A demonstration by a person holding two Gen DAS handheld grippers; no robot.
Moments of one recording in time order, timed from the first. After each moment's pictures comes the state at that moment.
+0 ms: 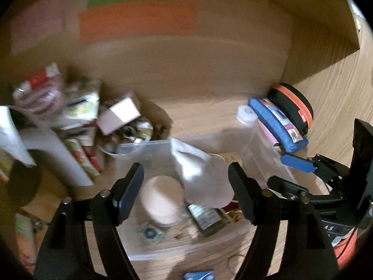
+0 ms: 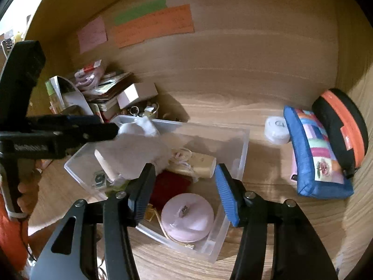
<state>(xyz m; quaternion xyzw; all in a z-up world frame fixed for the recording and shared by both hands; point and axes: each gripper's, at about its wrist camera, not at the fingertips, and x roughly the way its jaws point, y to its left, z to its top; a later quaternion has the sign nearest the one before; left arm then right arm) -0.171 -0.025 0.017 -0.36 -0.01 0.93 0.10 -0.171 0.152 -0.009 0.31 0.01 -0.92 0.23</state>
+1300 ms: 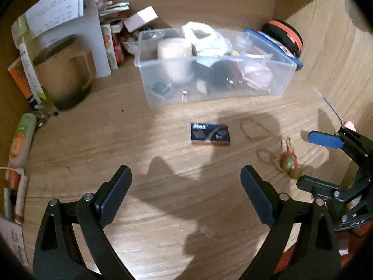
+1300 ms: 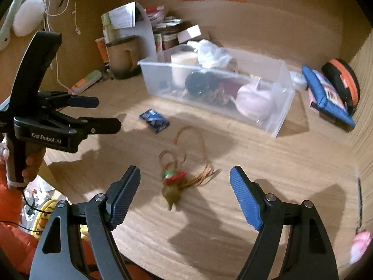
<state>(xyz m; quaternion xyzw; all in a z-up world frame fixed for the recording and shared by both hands) -0.020 -0.042 -0.089 -0.44 0.02 0.89 0.08 -0.005 0.111 -0.075 0.38 0.08 -0.88 0.26</state>
